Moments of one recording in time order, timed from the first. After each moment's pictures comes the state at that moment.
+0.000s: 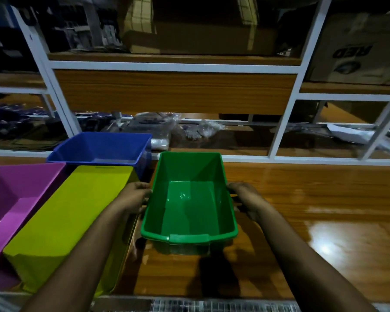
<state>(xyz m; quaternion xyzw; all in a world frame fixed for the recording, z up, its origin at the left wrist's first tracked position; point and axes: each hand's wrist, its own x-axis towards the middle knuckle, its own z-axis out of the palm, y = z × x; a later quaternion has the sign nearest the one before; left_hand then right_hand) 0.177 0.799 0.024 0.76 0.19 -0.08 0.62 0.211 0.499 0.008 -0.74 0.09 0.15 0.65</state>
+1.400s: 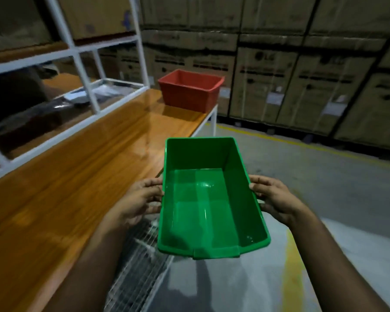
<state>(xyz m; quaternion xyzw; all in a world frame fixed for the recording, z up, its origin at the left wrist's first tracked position) -0.003 0.288 -0.008 0.61 -0.26 -0.52 0.54 -0.302 0.125 -0.027 -0.51 0.41 -0.26 0.71</state>
